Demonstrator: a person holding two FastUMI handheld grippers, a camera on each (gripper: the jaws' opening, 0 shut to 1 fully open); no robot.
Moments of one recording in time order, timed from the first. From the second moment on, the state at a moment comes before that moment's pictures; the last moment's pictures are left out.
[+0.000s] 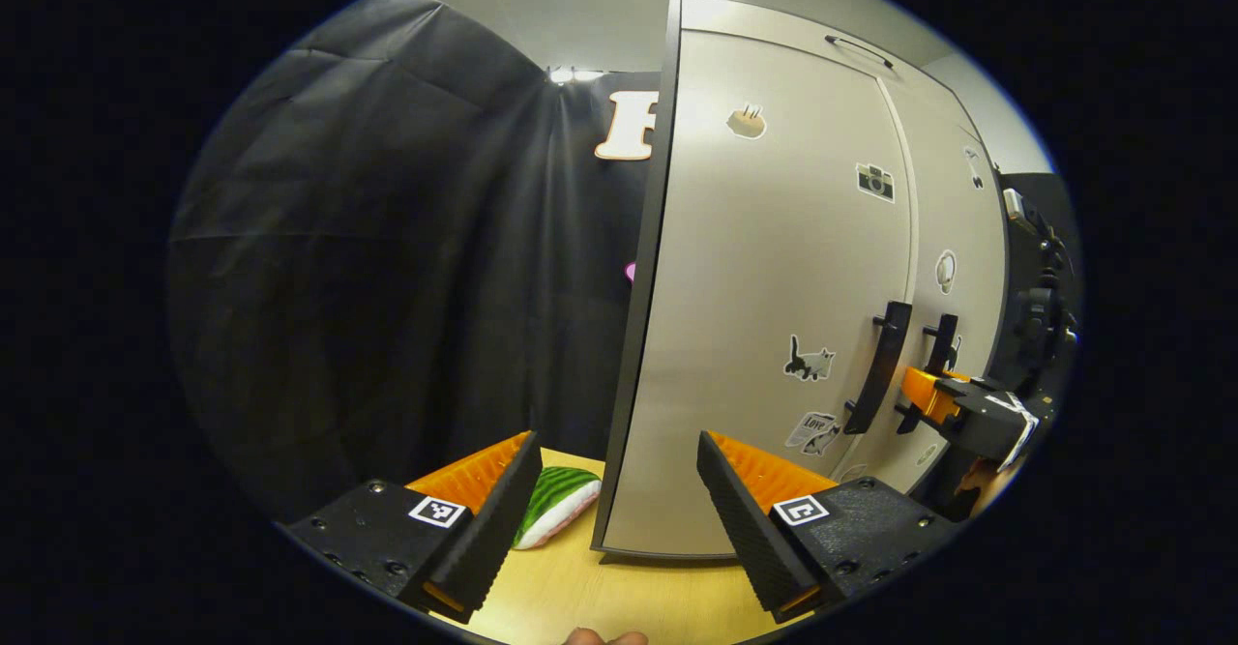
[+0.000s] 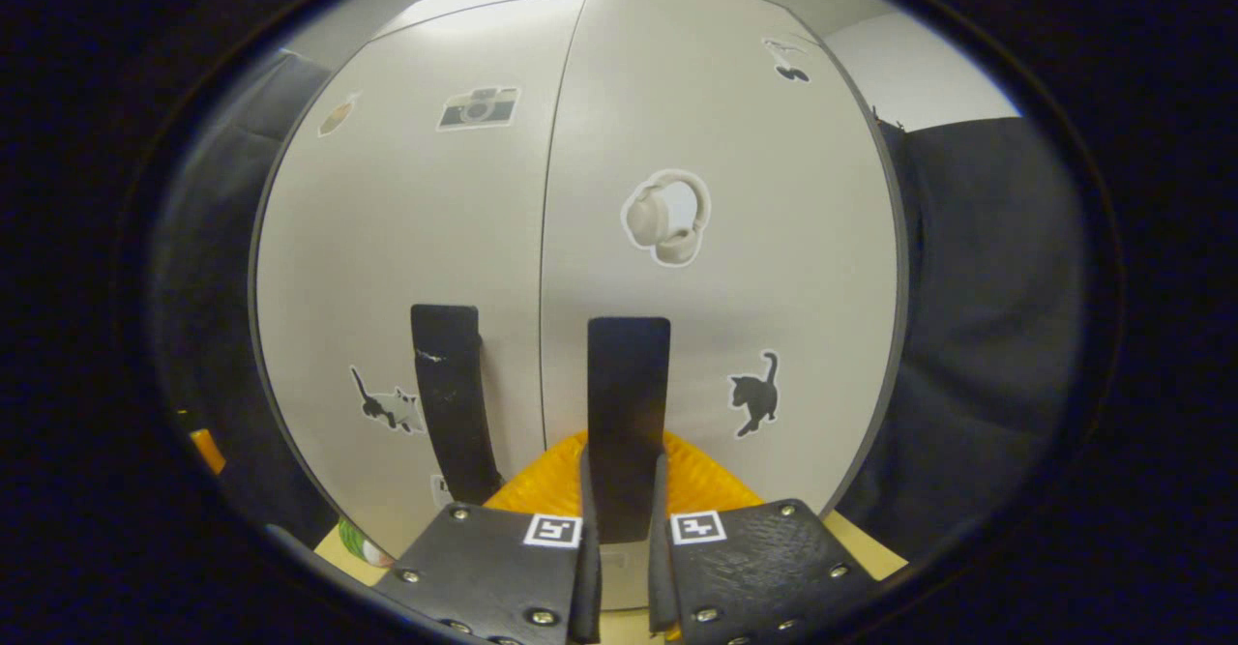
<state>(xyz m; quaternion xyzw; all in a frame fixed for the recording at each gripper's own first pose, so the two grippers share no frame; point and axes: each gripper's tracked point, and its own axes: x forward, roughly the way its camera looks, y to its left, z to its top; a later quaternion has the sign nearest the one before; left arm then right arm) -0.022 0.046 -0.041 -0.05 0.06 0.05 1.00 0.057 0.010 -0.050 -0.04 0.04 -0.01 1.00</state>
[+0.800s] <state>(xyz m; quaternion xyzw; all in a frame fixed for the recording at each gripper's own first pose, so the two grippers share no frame) -0.043 0.029 -0.037 -0.04 0.07 0.00 1.00 0.018 -0.018 -0.043 -0.02 0.02 -0.05 1.00</state>
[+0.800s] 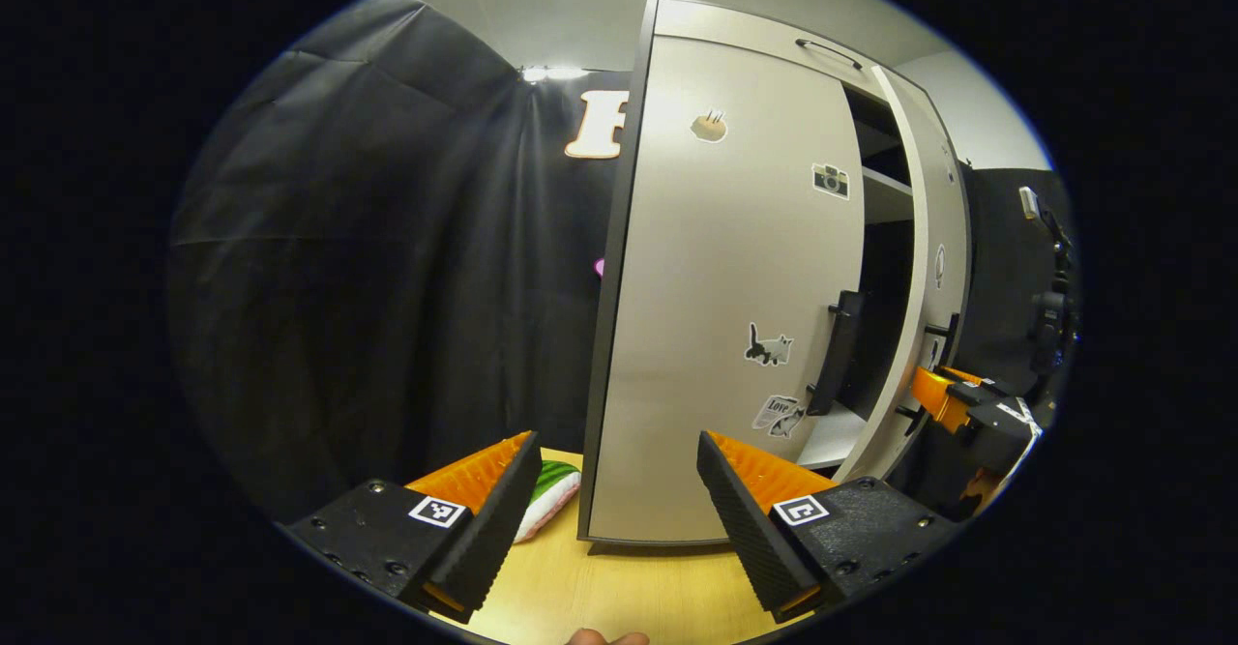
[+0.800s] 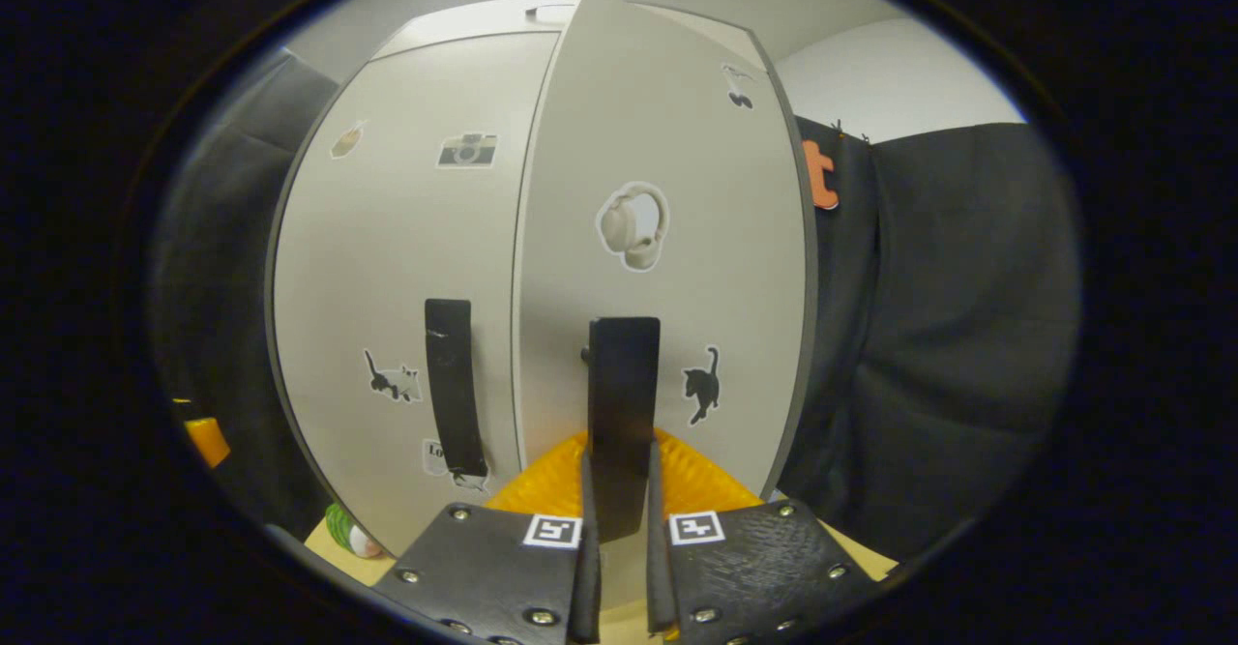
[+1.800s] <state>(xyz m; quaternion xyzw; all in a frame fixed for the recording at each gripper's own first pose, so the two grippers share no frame) -0.048 -0.013 -0.042 -0.04 0.08 -0.07 0.99 -0.037 -0.078 -0.042 -0.01 0.01 -0.10 1.00</state>
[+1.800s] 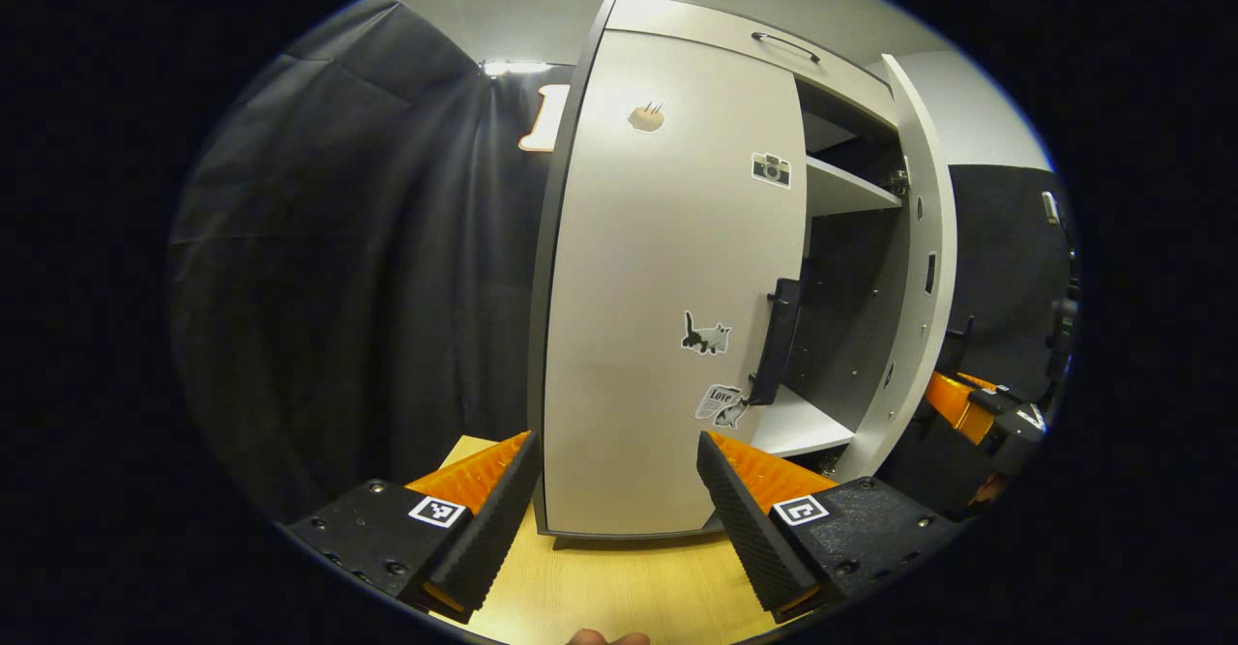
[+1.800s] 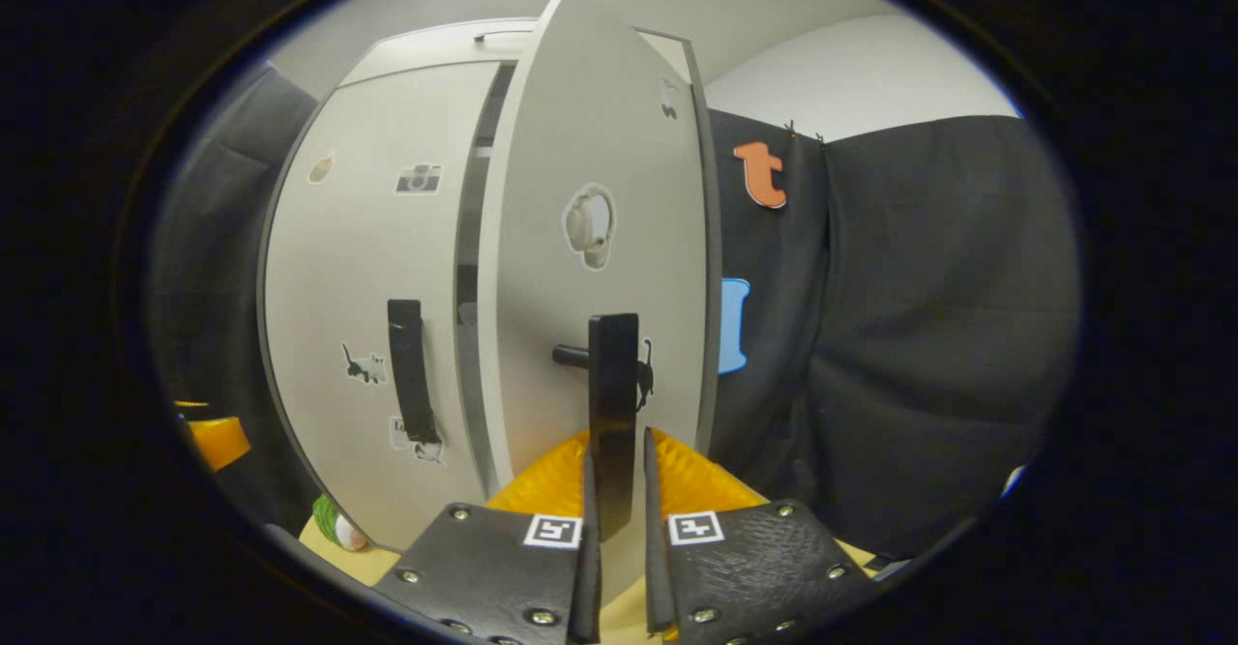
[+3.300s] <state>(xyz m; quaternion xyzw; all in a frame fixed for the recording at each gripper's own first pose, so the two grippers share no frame) -0.015 -0.090 -0.043 -0.04 0.07 -0.12 0.99 -0.061 -0.207 -0.042 0.02 0.04 -0.09 0.99</state>
